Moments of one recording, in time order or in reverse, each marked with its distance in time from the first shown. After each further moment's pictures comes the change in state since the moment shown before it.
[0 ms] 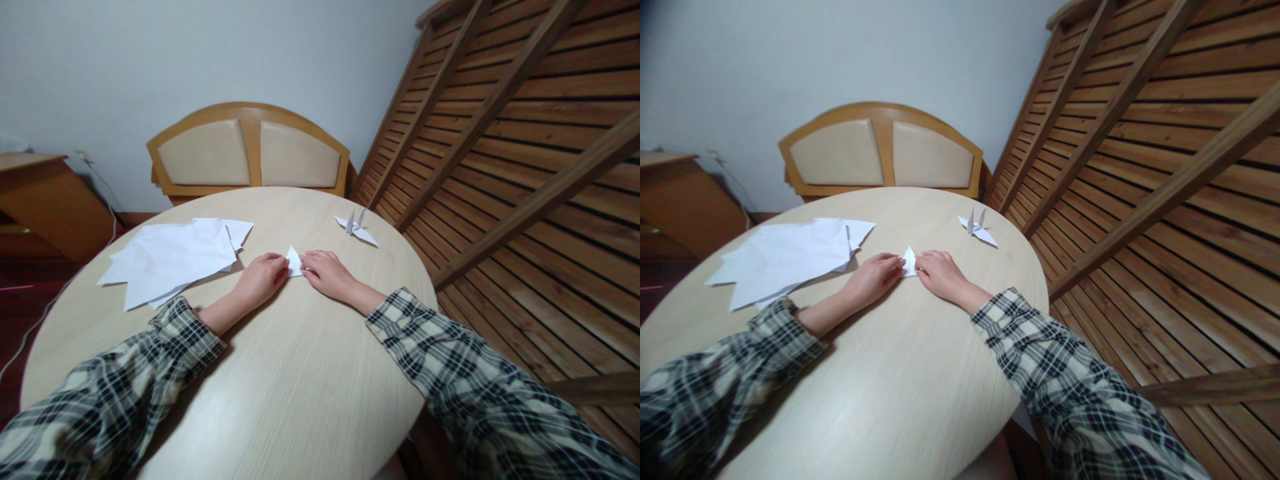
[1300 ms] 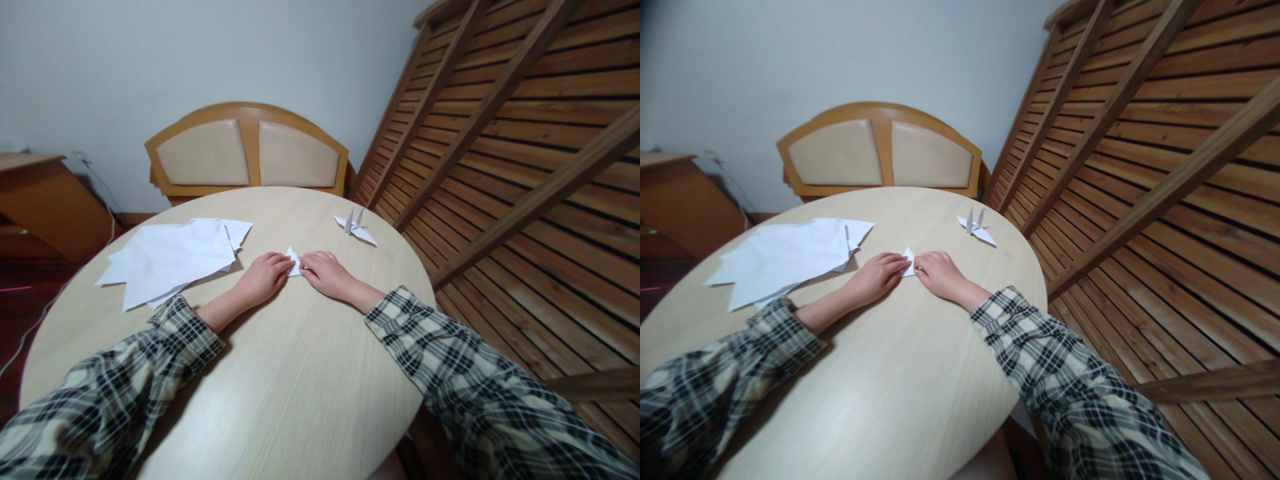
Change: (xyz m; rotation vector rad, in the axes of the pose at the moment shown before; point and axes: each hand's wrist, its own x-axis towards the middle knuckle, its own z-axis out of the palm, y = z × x) left_hand 0.002 -0.008 0.008 -0.005 -0.027 0.130; right_hand 0.000 -0.001 -0.001 0.009 -0.018 -0.003
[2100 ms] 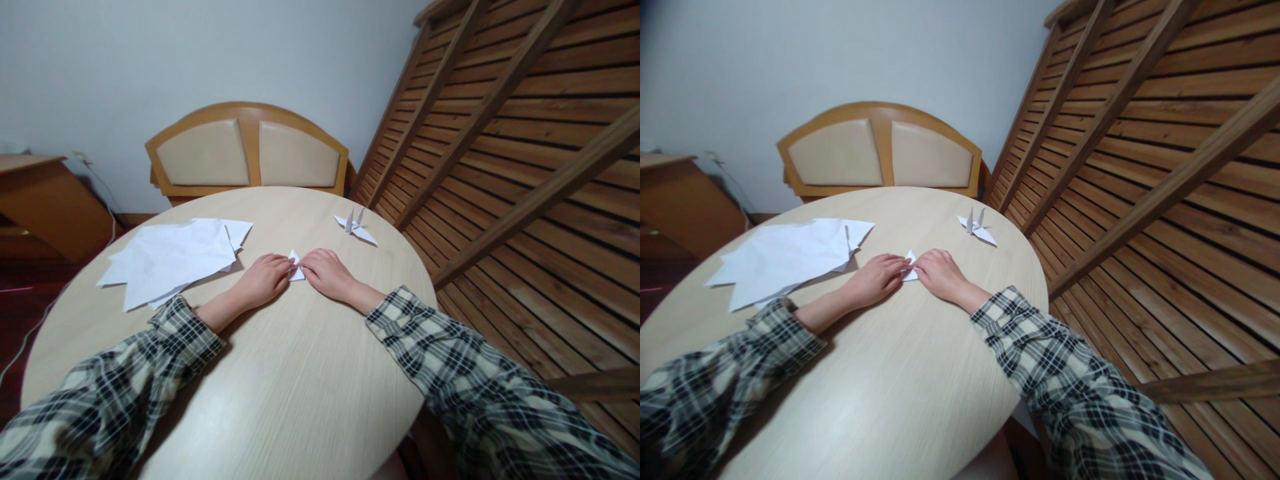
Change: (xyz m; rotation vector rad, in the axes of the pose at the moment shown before) left_hand 0.001 0.006 -0.010 0.052 -0.097 0.038; right_hand -0.001 -0.004 -0.002 -0.044 0.010 0.027
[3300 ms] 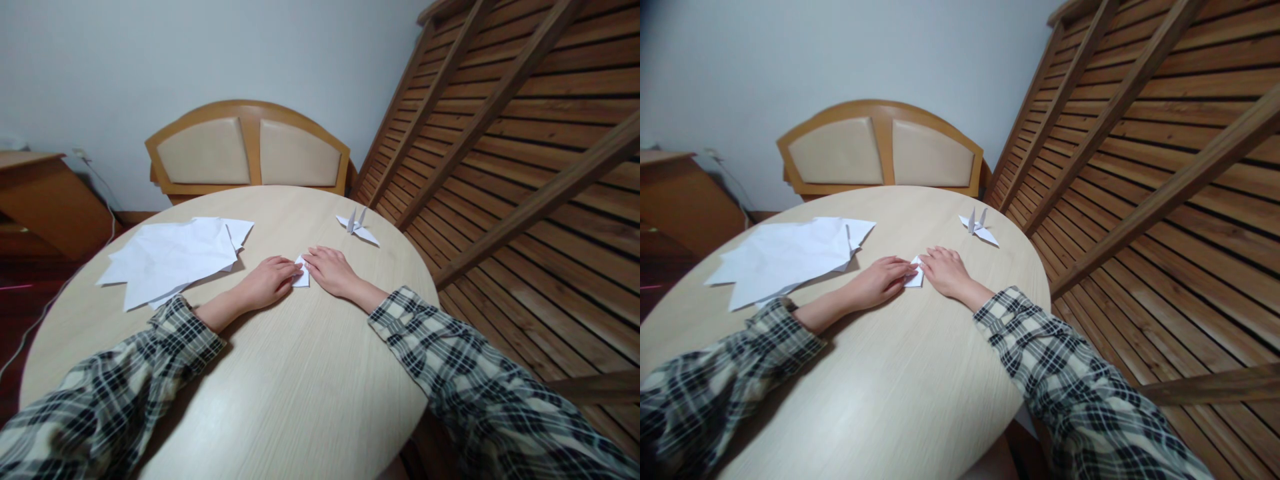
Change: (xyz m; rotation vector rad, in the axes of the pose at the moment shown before) left_hand 0.002 0.006 -0.007 -0.107 -0.043 0.116; right_hand 0.002 0.012 0.006 -0.128 -0.106 0.158
